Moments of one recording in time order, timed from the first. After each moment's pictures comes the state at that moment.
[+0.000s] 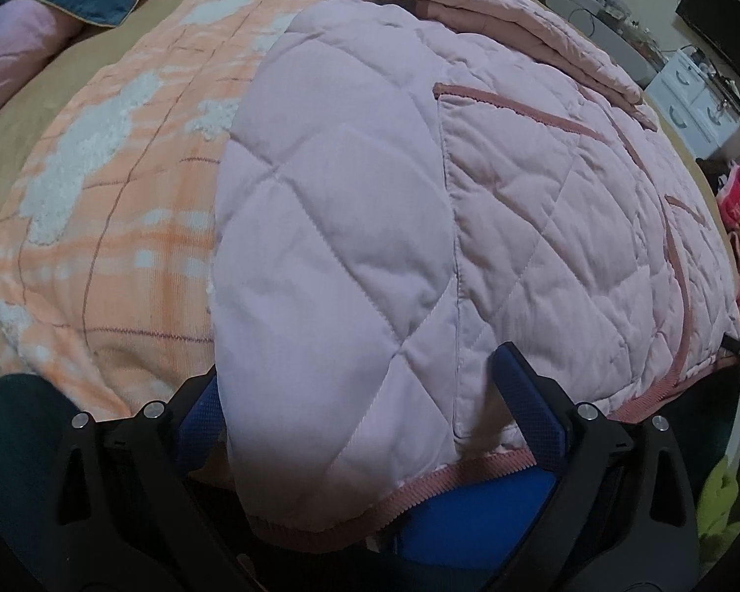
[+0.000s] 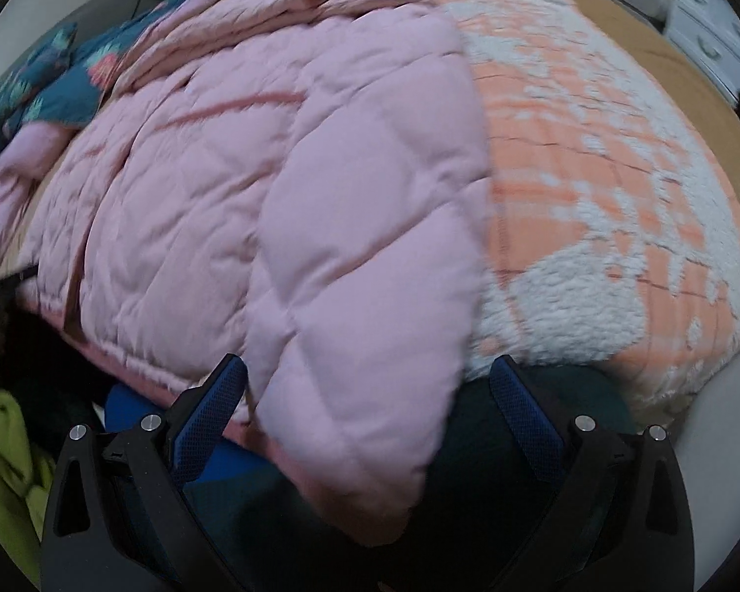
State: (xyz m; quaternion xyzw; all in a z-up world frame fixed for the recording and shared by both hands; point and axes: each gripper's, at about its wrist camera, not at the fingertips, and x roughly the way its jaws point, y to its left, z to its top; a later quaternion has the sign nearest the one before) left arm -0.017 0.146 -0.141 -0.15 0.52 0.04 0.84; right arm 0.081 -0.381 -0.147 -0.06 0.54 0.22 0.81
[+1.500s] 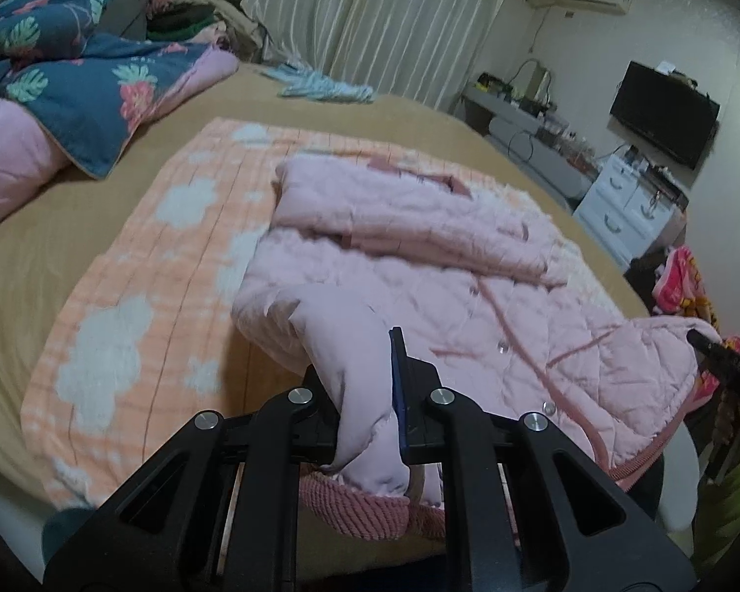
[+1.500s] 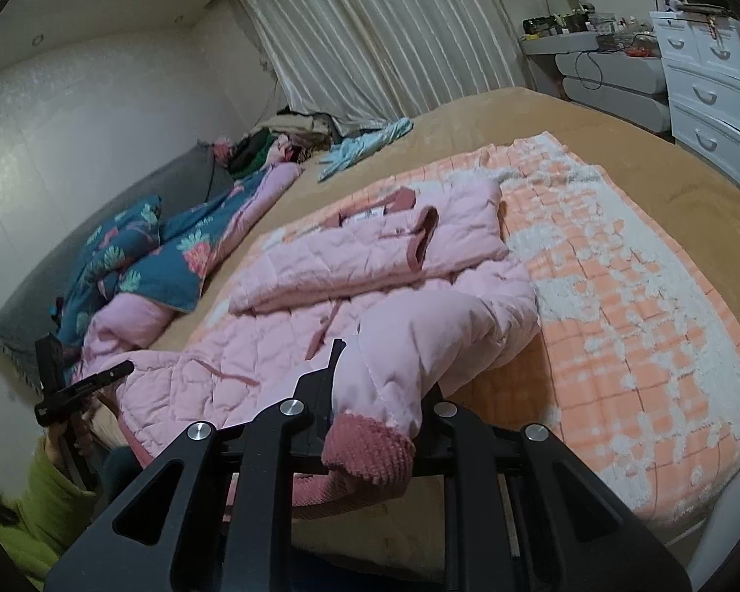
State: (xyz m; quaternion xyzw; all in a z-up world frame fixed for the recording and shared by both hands) left arm -0.004 0.149 0.004 -0.17 0.32 0.01 0.93; right arm 0.101 -0.381 0.009 0.12 0.32 0.29 0.89
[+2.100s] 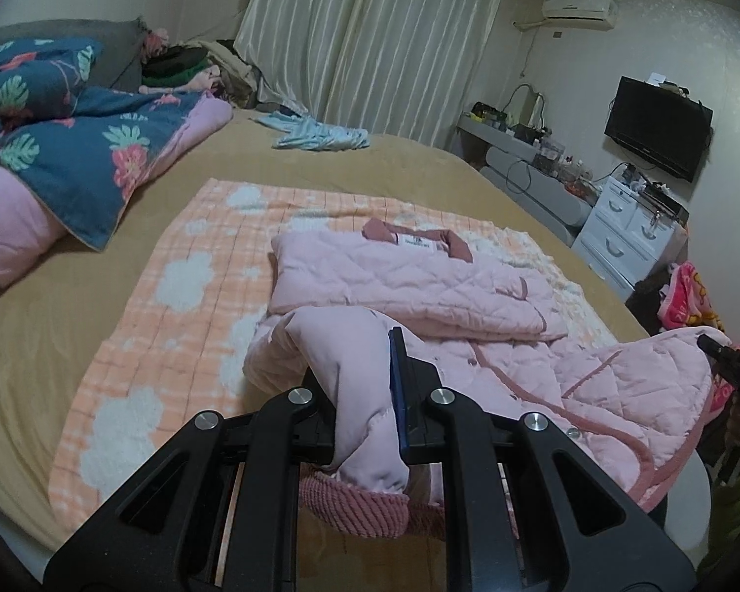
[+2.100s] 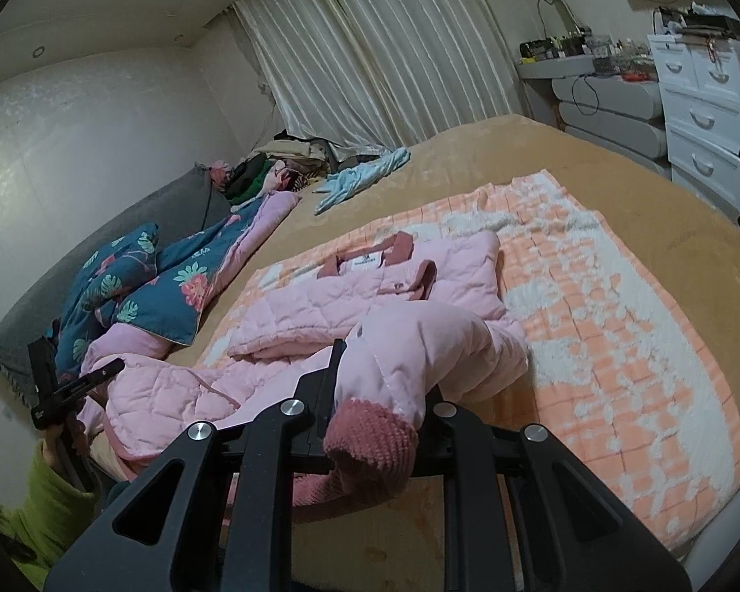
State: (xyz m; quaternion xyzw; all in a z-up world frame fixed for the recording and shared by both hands) left arm 0.030 0.157 0.054 -0.14 0.28 0.02 0.95; right arm 0.128 -0.380 0.053 0.12 0.29 0.28 0.91
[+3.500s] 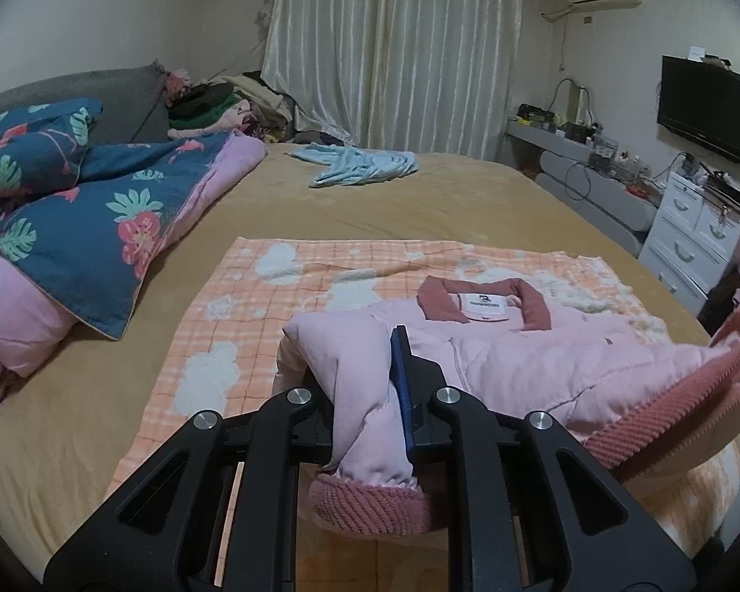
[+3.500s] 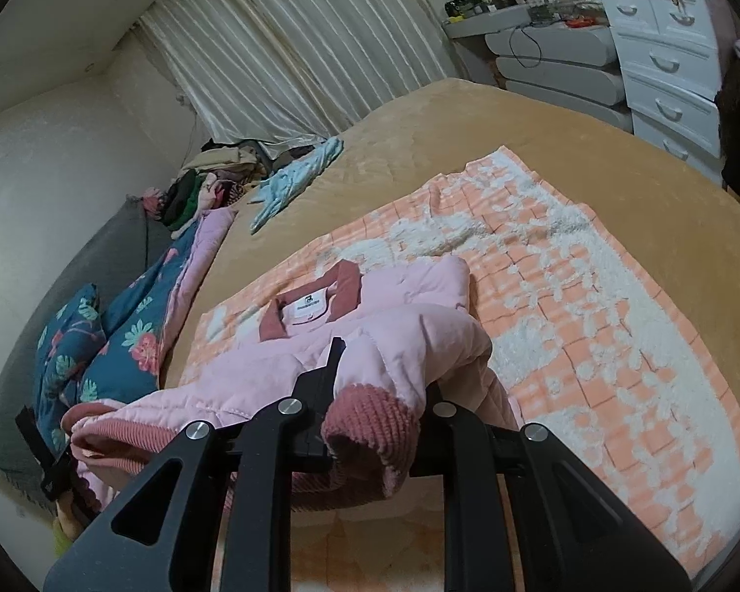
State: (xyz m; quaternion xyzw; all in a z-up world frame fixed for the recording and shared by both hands) left arm 0.174 0.166 0.073 -0.07 0.27 0.10 0.96; right arm 0.297 -0.358 0.065 0.19 0.36 0.20 0.89
